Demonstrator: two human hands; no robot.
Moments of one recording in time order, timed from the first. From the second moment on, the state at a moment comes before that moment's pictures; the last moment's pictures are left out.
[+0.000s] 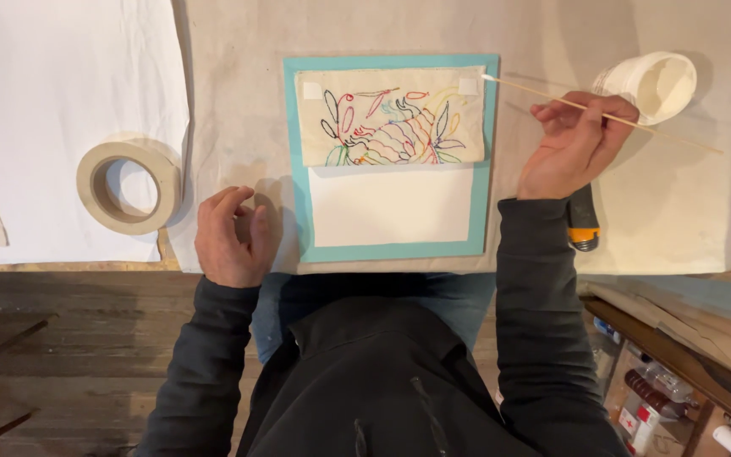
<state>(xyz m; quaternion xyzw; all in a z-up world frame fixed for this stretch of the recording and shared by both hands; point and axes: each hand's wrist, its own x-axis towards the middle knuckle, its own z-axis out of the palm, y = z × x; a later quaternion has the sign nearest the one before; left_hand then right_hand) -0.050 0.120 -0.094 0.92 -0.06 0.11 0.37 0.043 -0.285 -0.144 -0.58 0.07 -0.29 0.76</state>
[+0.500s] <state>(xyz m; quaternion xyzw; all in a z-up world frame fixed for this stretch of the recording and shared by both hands) -0.050 0.119 -0.095 0.93 -0.06 0.11 0.35 0.042 -0.281 -0.147 -0.64 0.06 -0.25 0.72</state>
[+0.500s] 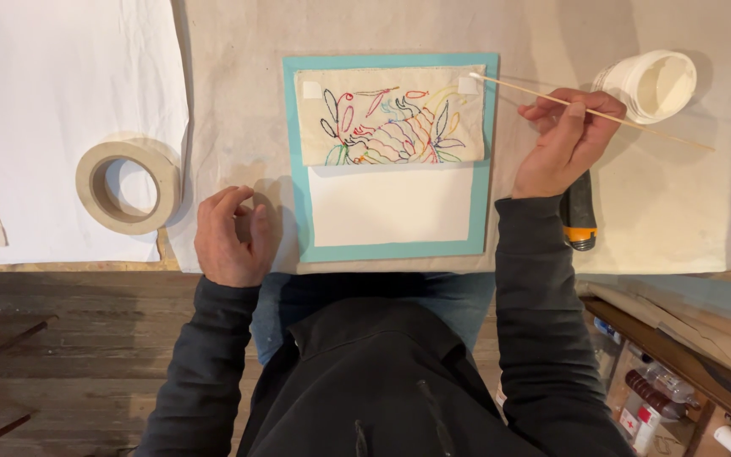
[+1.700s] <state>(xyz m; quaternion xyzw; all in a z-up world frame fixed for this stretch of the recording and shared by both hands) -0.052 0.123 -0.100 0.93 -0.06 0.11 0.35 0.042 -0.285 -0.151 -0.63 0.06 -0.26 0.73</state>
